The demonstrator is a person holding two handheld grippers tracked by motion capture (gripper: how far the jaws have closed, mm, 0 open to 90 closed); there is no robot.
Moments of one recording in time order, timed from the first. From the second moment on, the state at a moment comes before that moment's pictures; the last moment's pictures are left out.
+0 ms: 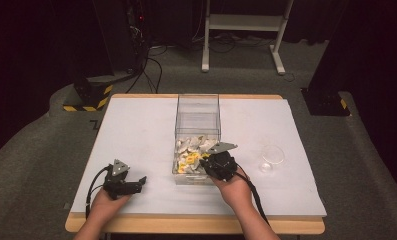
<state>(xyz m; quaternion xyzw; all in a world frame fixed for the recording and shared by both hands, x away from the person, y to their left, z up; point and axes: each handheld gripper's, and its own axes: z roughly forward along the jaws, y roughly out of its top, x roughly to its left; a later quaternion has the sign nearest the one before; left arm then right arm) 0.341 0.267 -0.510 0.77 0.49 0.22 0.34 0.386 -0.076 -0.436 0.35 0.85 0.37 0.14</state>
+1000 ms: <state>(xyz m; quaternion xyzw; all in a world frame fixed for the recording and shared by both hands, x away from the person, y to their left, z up) 0.341 0.267 -0.510 0.77 0.49 0.22 0.34 0.363 -0.093 -0.430 0.35 0.80 0.44 0.19</state>
